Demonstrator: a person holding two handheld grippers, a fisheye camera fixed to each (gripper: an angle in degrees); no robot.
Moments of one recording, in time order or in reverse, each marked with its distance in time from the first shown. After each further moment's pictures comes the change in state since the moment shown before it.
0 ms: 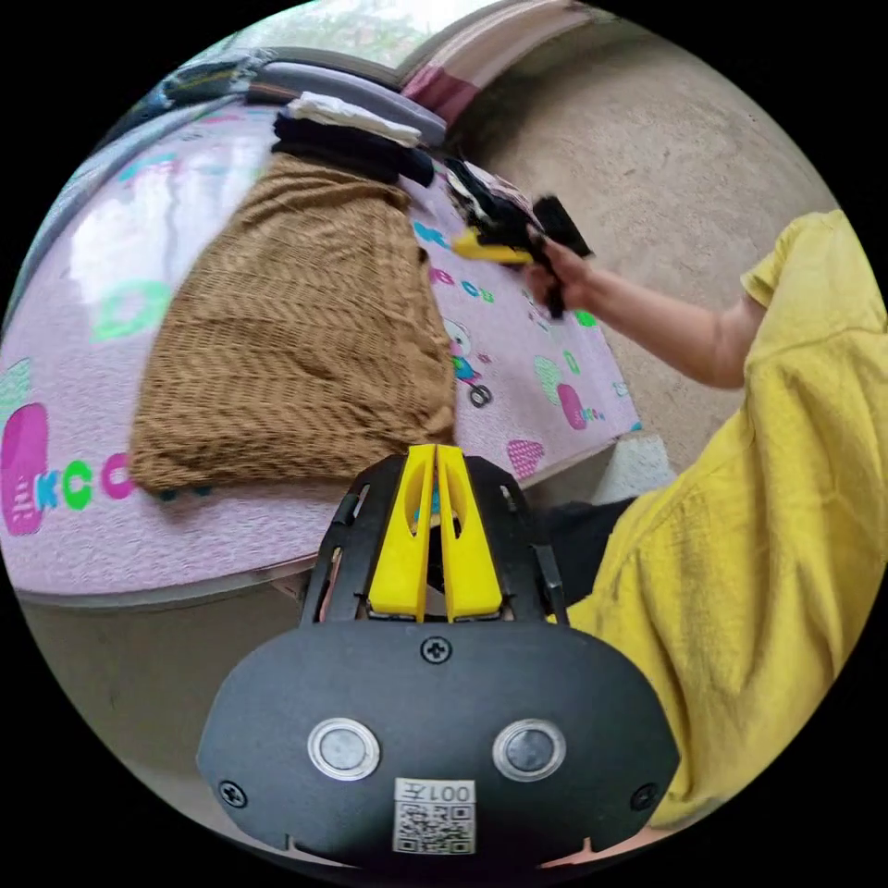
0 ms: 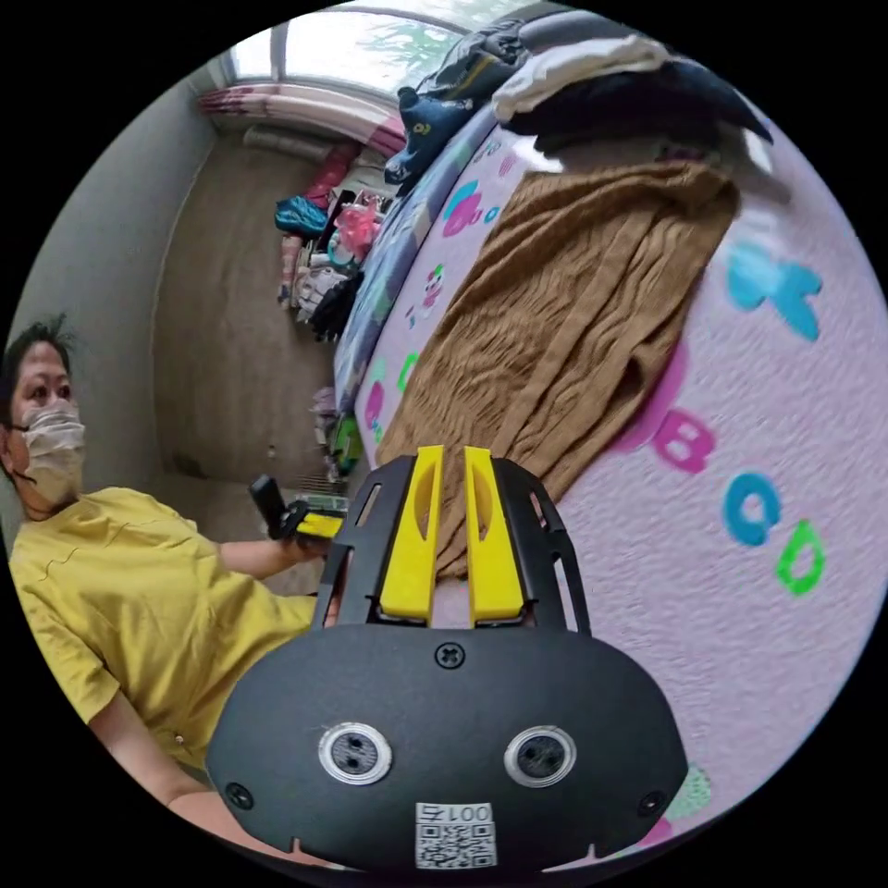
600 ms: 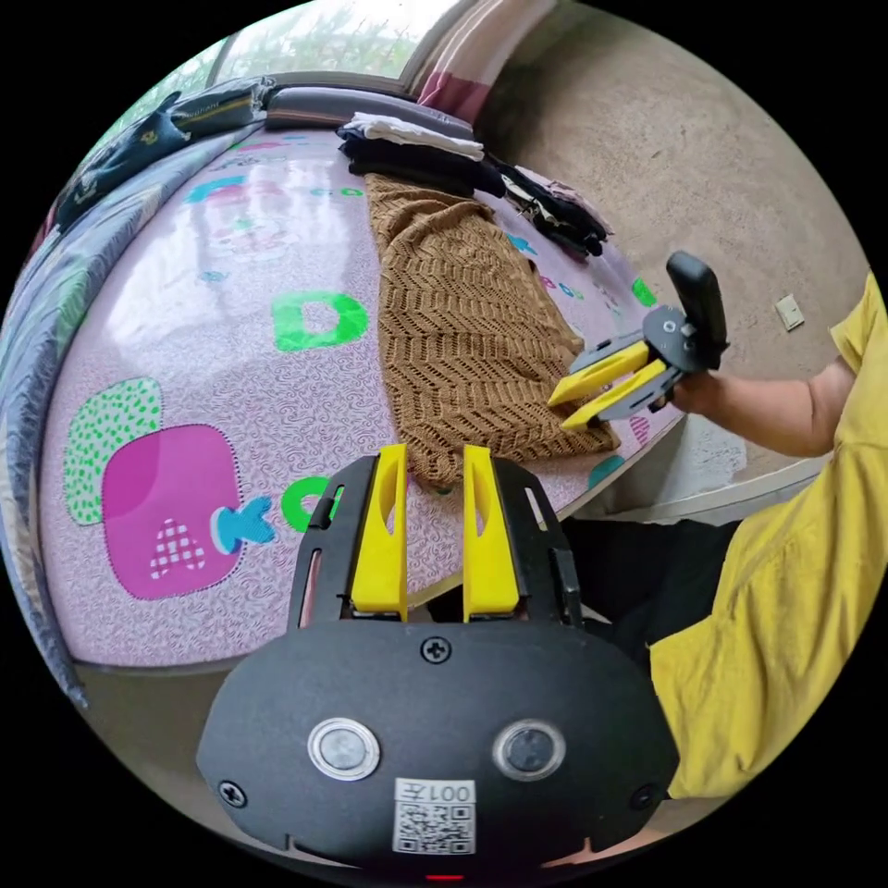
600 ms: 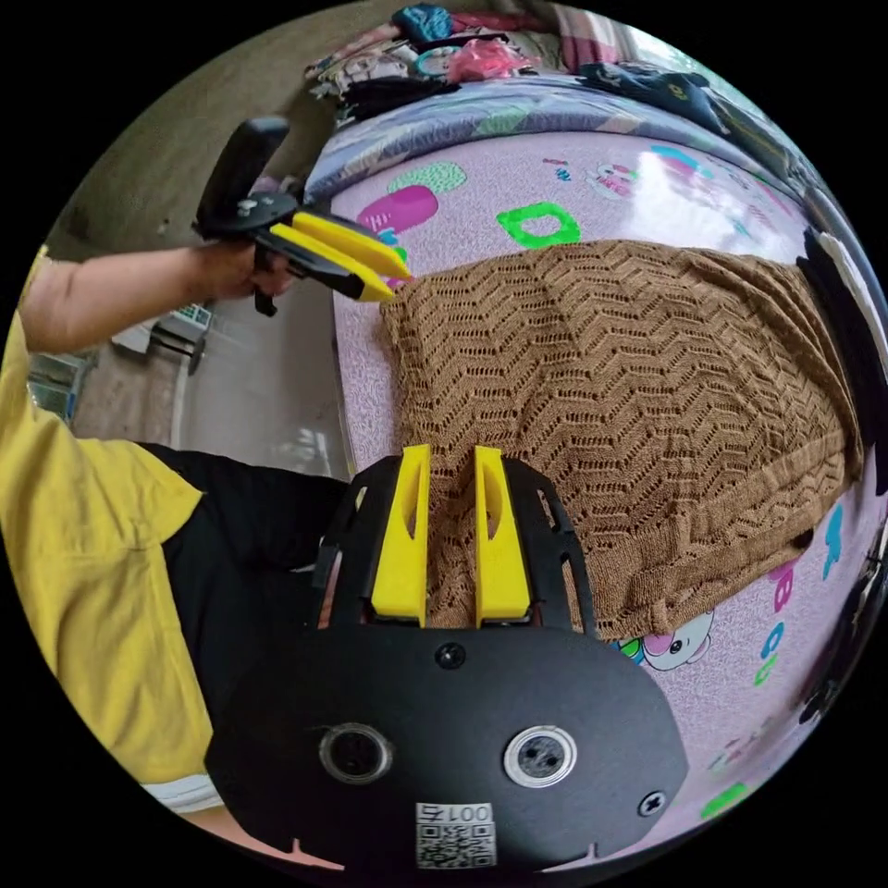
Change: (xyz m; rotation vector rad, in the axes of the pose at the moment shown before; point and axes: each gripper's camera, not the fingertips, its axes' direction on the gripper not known) left arm -0.087 -0.020 -0.081 -0.021 -0.204 0.110; right arm -0.207 0.089 0.250 -0.366 0.509 -0.486
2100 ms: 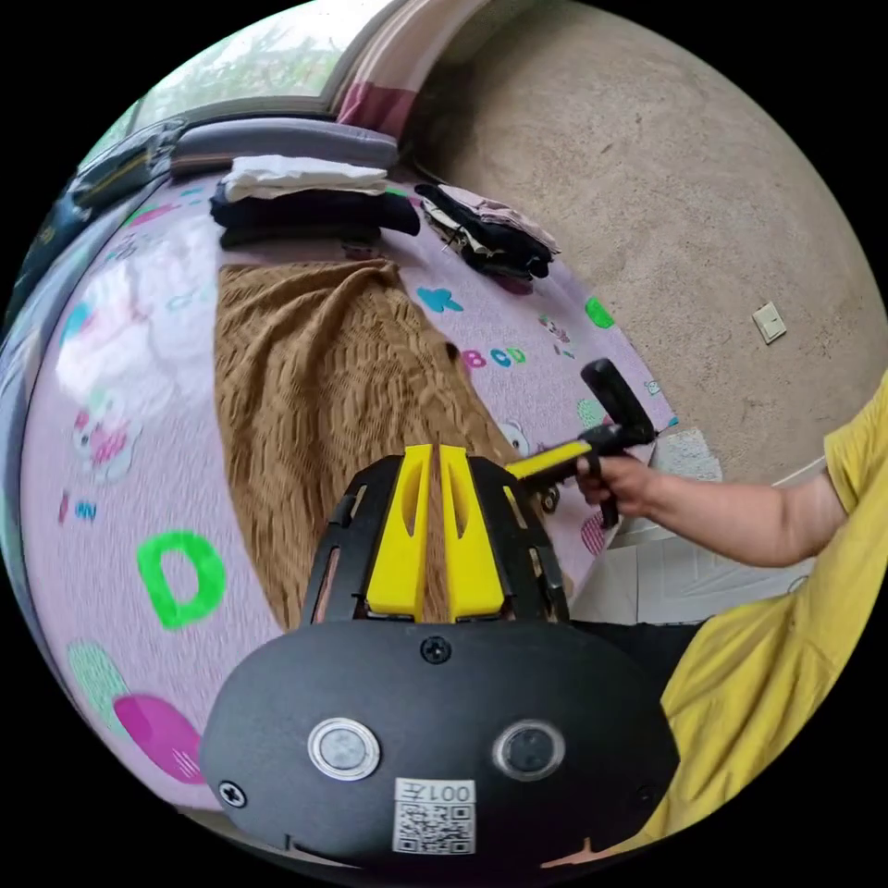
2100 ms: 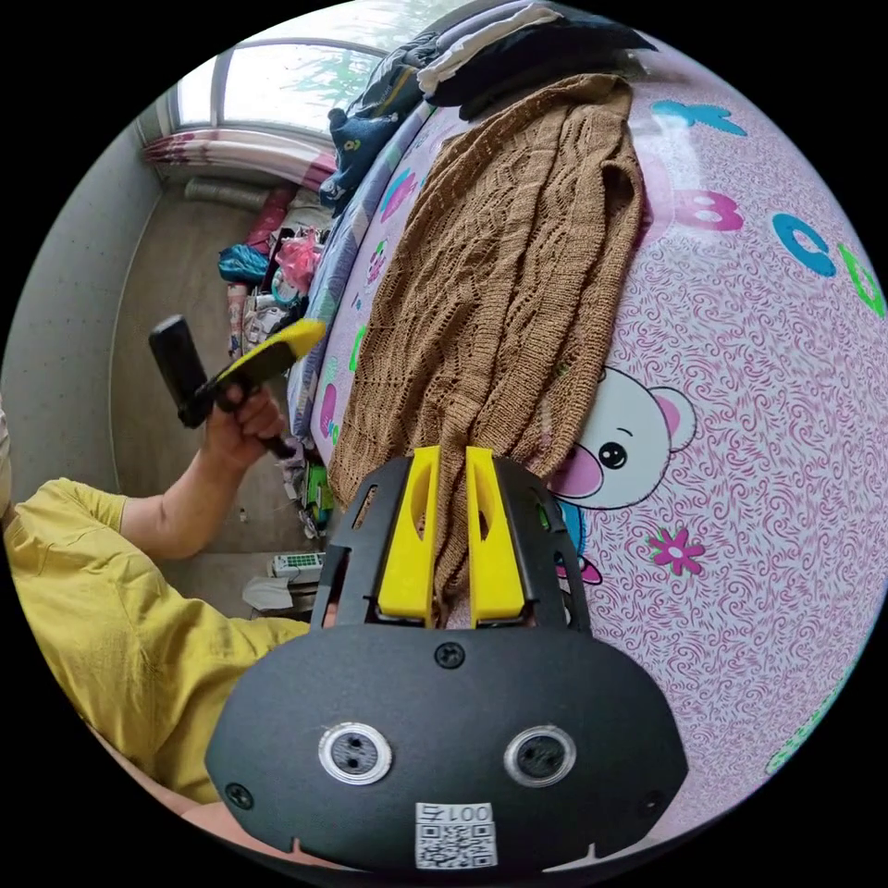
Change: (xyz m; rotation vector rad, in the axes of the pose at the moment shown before) left arm 0.198 -0.222 -0.066 0.028 0.091 0.129; right arm 0.145 0.213 -0.103 0.418 -0.444 0.720
